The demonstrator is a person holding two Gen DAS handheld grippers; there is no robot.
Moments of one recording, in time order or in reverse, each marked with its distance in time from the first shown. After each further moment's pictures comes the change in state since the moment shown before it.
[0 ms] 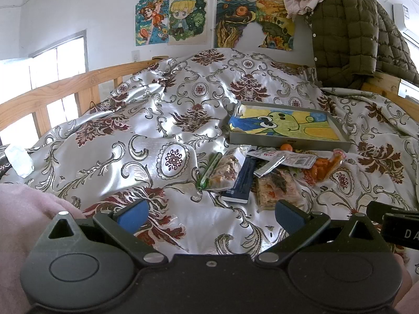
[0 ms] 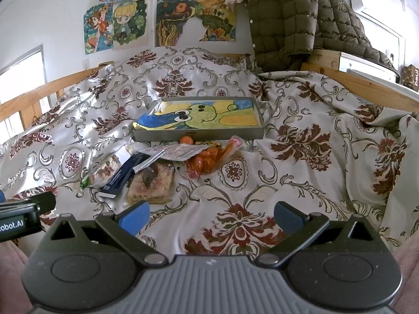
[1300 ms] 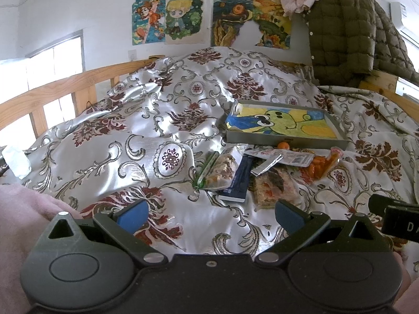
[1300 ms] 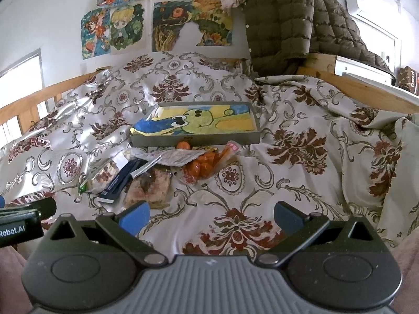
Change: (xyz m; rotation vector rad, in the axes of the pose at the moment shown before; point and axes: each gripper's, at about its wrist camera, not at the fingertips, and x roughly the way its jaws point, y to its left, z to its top) left arm 0.006 -0.003 -0.007 0.013 0.003 -0.009; right arm -0.007 -0.004 0.001 0.012 -0.019 -0.014
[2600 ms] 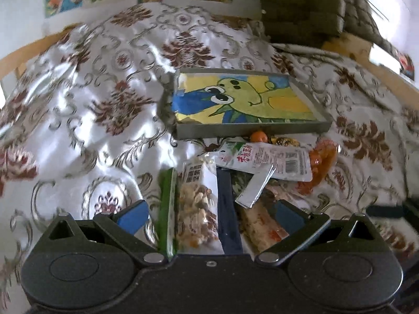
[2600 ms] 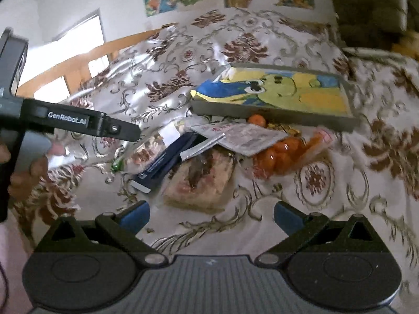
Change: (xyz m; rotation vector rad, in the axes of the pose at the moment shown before) left arm 0.174 0.016 0.092 0.170 0.221 -0.335; right arm 0.117 0.027 0.032 -0.177 0.184 0.340
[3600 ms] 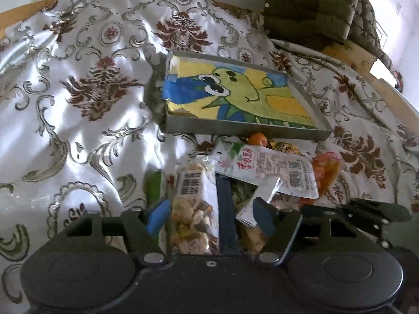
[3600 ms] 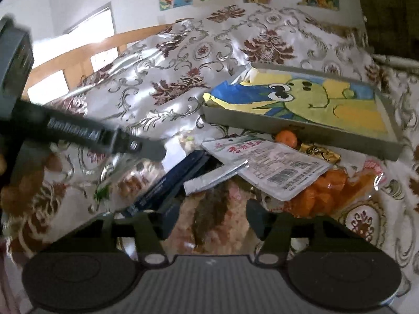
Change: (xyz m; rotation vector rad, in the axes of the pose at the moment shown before) left arm 0.052 0.036 0.014 -0.124 0.050 -0.161; right arm 0.081 0.003 0.038 -0.013 0.013 0.071
